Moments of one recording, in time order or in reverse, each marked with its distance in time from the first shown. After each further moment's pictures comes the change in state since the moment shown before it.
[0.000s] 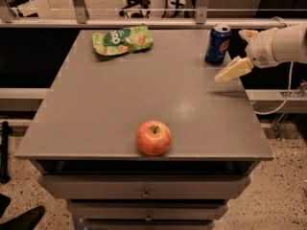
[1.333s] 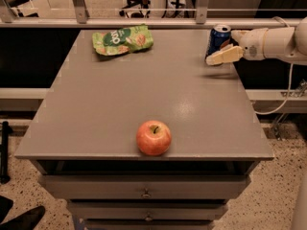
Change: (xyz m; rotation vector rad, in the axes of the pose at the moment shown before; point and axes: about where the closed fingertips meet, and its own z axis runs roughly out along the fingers) arm -0.002 -0.056 0.056 -0.067 -0.237 0.289
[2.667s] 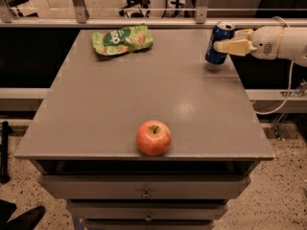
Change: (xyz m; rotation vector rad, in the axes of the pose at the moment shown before) arm -0.029 0.029 -0.038 -0.143 -0.167 0.070
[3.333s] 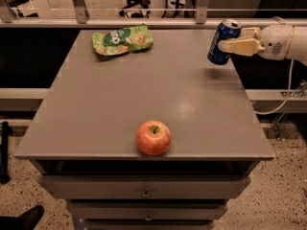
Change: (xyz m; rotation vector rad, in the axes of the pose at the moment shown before) arm -0.017 0.025 -0.017 -0.057 -0.050 -0.017
